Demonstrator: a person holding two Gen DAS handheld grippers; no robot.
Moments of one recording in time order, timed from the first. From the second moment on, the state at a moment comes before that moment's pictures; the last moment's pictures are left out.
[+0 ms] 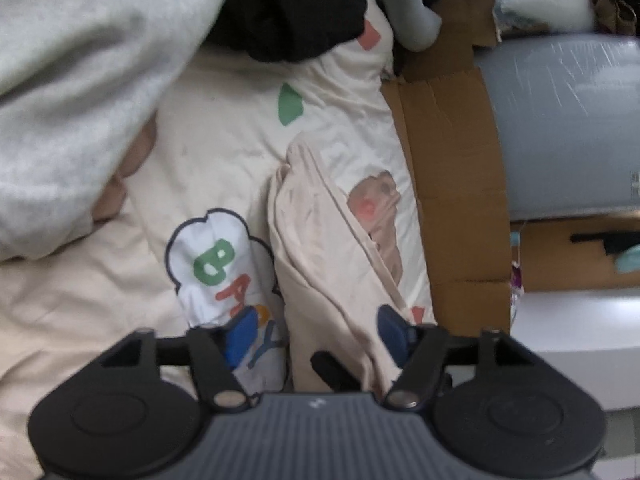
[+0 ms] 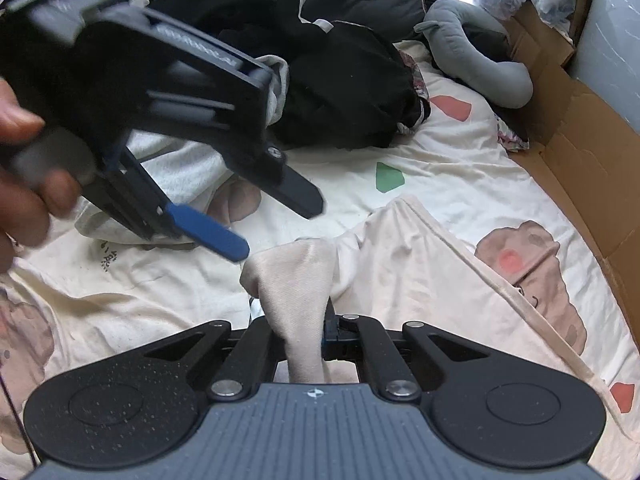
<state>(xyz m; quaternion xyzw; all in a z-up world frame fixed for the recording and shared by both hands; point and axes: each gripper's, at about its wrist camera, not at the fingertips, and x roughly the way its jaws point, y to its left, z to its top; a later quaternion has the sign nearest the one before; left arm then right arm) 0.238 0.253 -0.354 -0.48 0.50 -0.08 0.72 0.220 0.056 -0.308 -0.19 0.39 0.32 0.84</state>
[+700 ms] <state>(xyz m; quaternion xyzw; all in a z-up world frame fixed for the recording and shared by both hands) 0.321 0.235 -0.419 -0.46 0.50 -0.12 0.73 0.219 0.047 -0.303 -0.17 0.39 0.32 0.85</state>
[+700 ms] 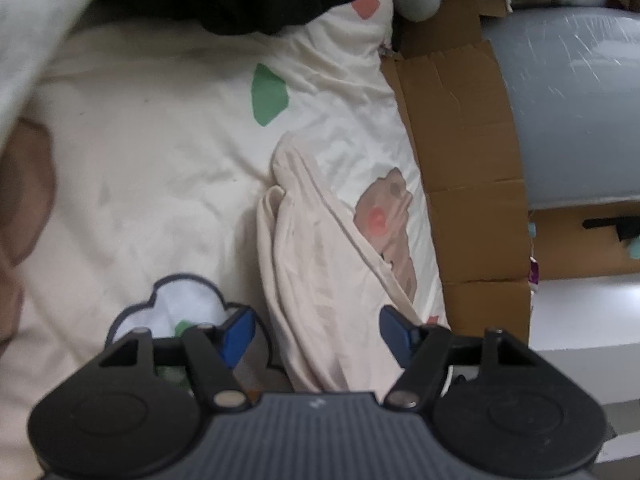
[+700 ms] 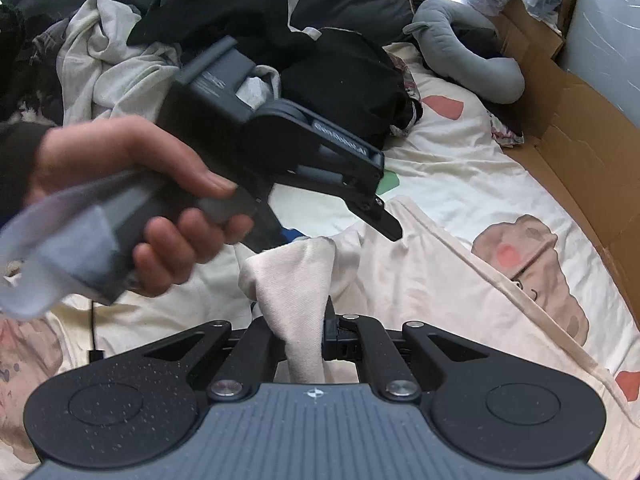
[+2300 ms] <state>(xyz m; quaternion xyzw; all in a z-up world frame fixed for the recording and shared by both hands) 0.369 0.145 -0.339 -0.48 0.40 -0.15 0.77 0.216 -0.096 -0.241 0.04 0.35 0.29 0.89</state>
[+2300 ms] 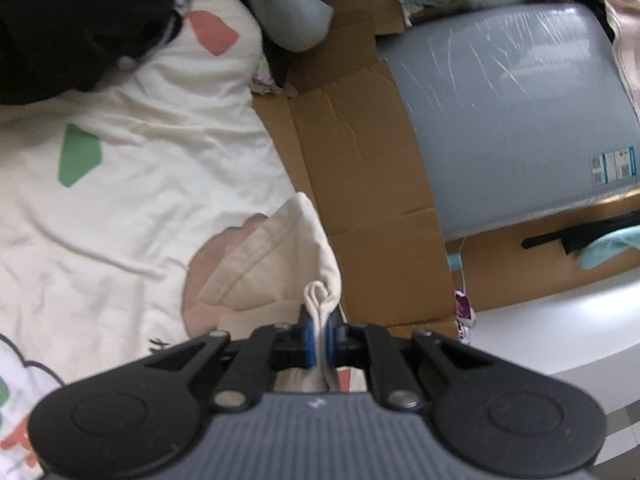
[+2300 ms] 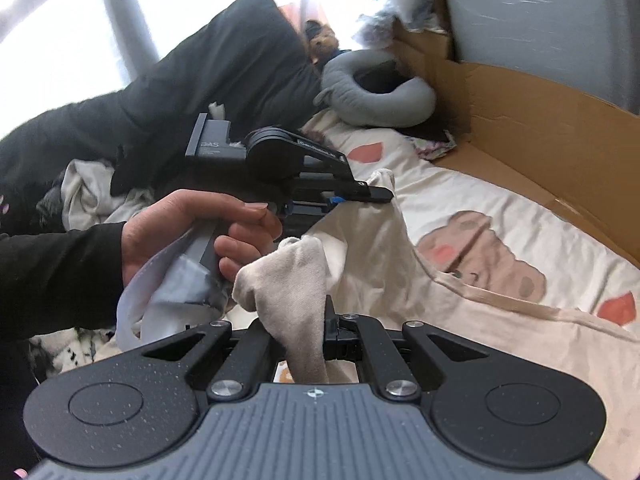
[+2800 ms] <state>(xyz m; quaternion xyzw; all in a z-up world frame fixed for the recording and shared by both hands) 0.375 0.060 -0.314 -0.43 0.43 -0.17 0.78 0.203 -0.174 -0.246 0.13 0.35 0.24 0.90</state>
